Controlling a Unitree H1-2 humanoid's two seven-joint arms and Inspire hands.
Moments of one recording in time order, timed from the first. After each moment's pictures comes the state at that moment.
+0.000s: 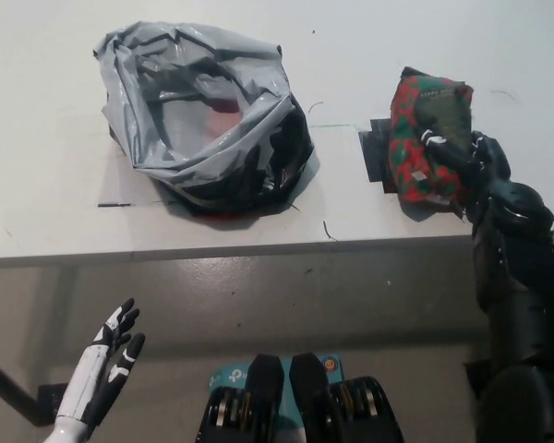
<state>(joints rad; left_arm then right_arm) 0.02 0.23 -0.01 0.10 0.14 -0.18 -0.05 -0.93 0.00 -0.63 0.85 -0.22 0.29 0.00</state>
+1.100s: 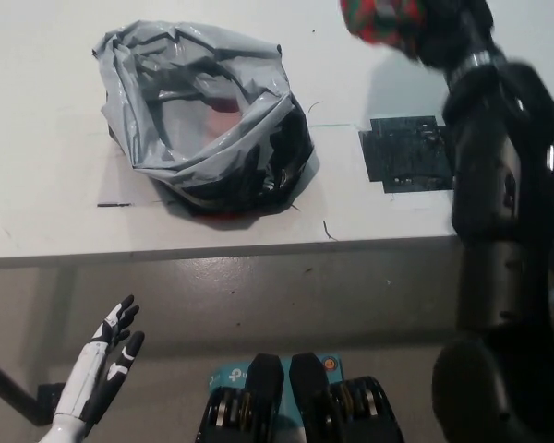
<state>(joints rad) 0.02 0.24 -0.01 0.07 0.16 -0.18 -0.05 -1.10 0.09 -0.40 0.36 0.26 0.47 0.01</state>
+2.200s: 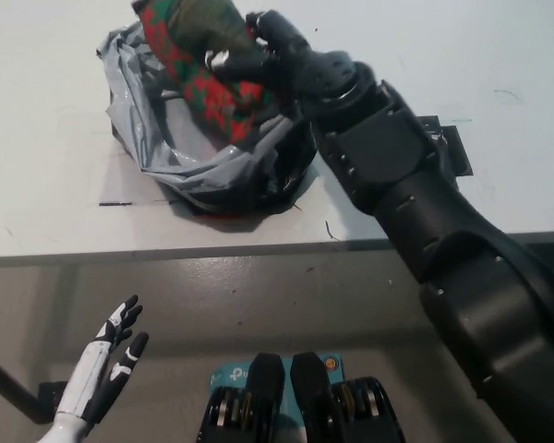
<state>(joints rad) 0.02 0.24 -0.02 0.07 0.18 -0.17 -0.07 -1.33 0.07 0.24 1.10 -0.03 0.28 -0.02</state>
